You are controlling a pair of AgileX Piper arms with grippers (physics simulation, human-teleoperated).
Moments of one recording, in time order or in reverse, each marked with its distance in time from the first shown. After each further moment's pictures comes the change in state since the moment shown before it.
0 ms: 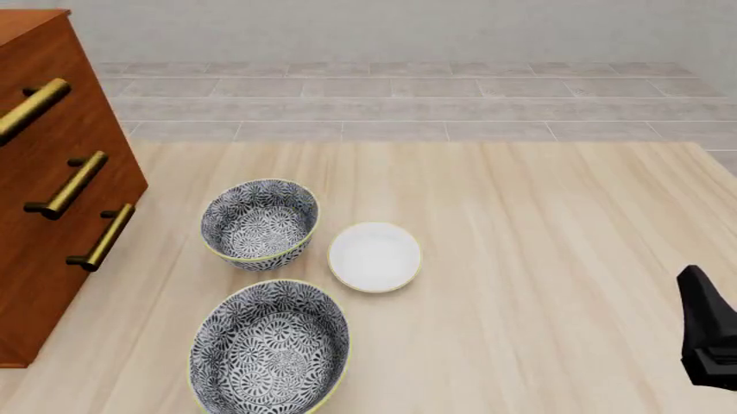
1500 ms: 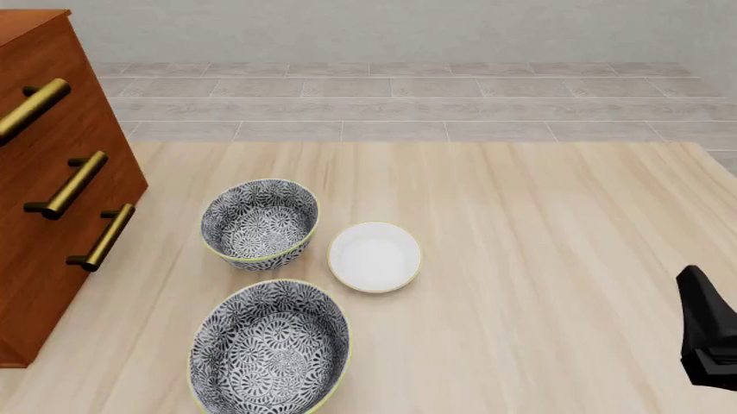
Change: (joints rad) left arm 0.074 0.006 0.121 -0.109 -0.082; right arm 0.002 0.002 0.000 -0.001 0.000
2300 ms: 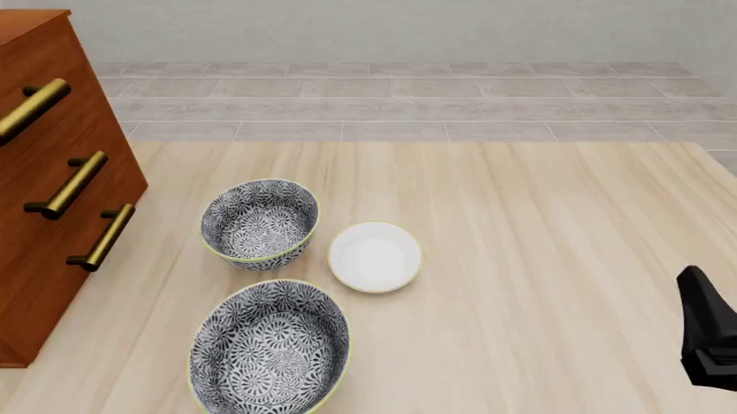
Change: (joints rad) left arm -0.025 -0.166 0.035 -0.009 -0.024; right arm -0.002 -0.003 0.000 0.003 -0.002
